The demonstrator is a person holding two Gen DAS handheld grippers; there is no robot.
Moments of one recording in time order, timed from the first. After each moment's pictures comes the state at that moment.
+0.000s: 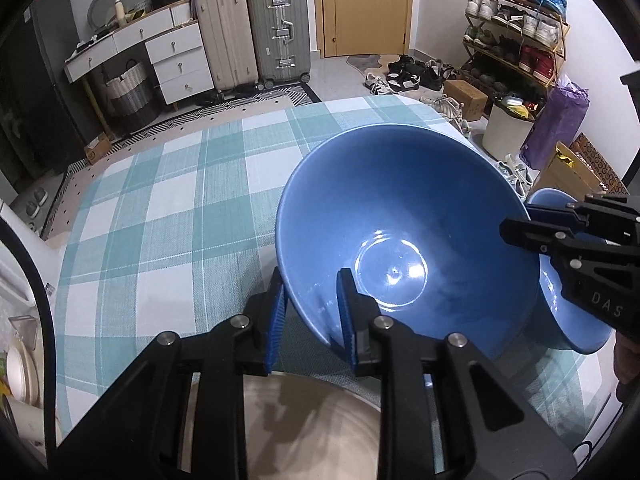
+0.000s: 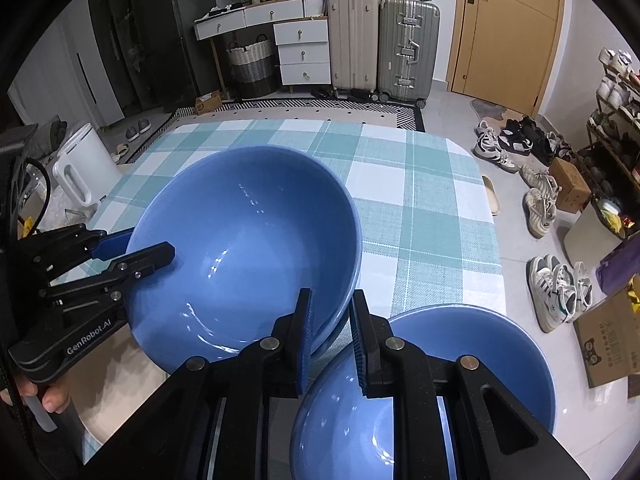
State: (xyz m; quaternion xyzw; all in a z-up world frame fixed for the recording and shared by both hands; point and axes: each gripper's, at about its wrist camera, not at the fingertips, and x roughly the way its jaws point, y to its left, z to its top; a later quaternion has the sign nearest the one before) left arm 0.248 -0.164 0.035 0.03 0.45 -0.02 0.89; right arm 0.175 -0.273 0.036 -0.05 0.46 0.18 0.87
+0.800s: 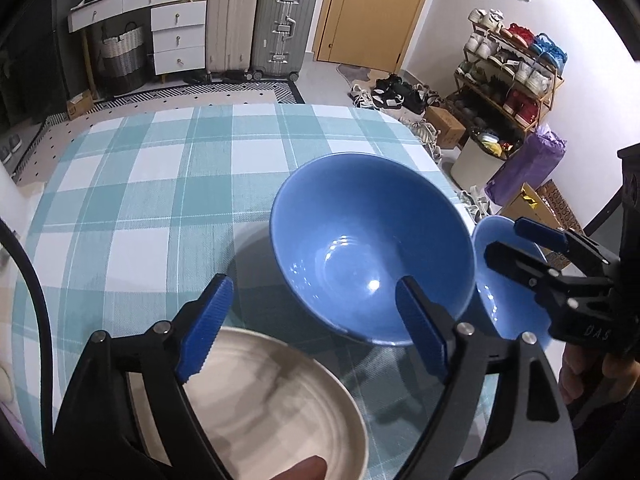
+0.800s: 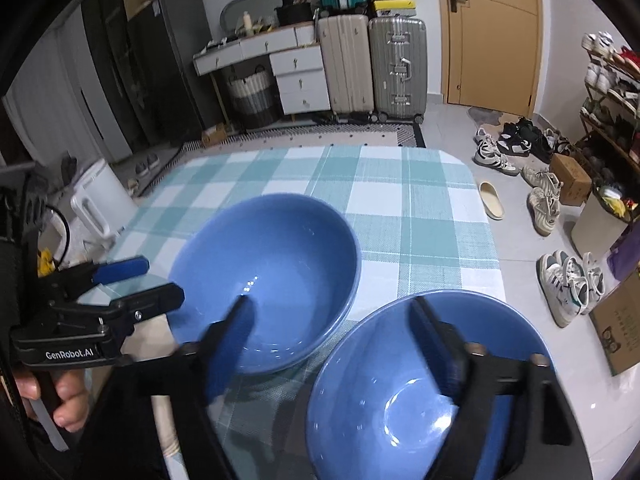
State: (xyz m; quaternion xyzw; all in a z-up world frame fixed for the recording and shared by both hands) left arm 0.212 -0.144 0.056 -0.08 0.44 -0.06 0.89; right arm 0.147 -0.295 0.057 0.01 0.42 0.18 0.89
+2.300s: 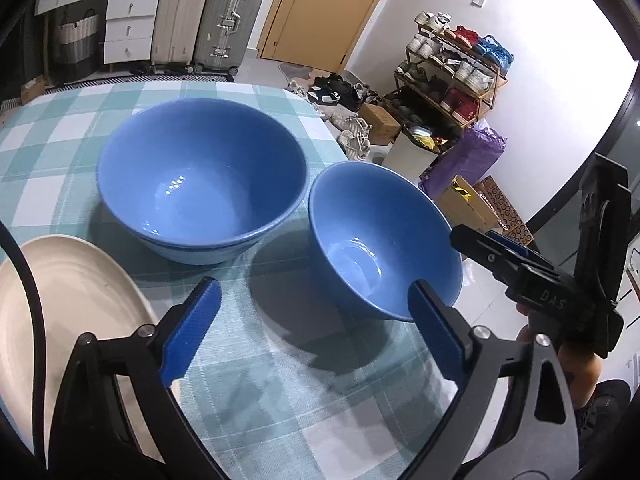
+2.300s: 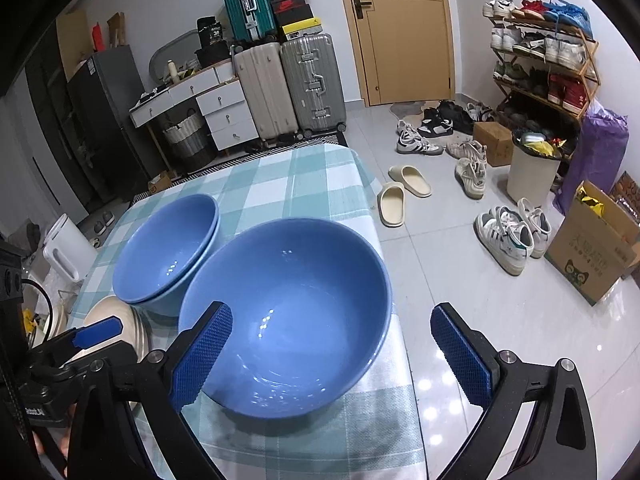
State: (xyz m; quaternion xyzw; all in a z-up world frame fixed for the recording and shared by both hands) left arm 0.138 -0.266 0.037 -0.13 0.43 -0.16 0.88; right arm 0.055 -0.425 0.051 0.09 0.40 0.06 0.91
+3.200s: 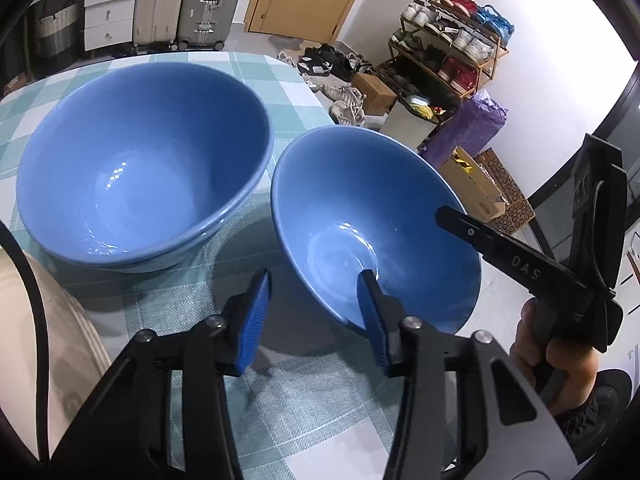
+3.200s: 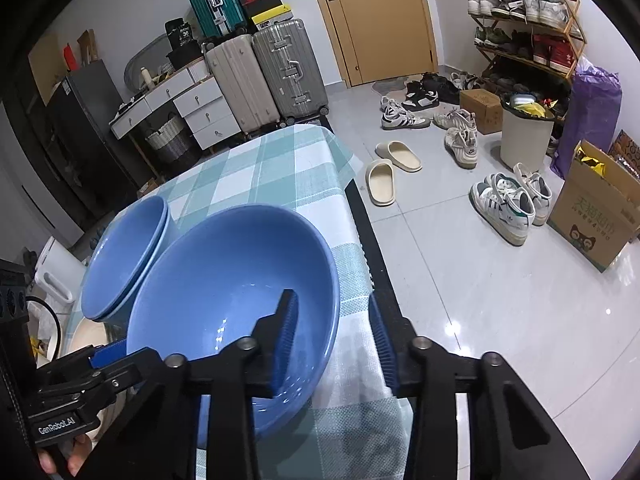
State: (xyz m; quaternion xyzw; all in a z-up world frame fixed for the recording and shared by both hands) left arm 0.192 -0.319 -0.008 -0.11 0.47 -0.18 0.85; right arm 0.086 -0.453 0.009 0.13 0.43 0.04 0.89
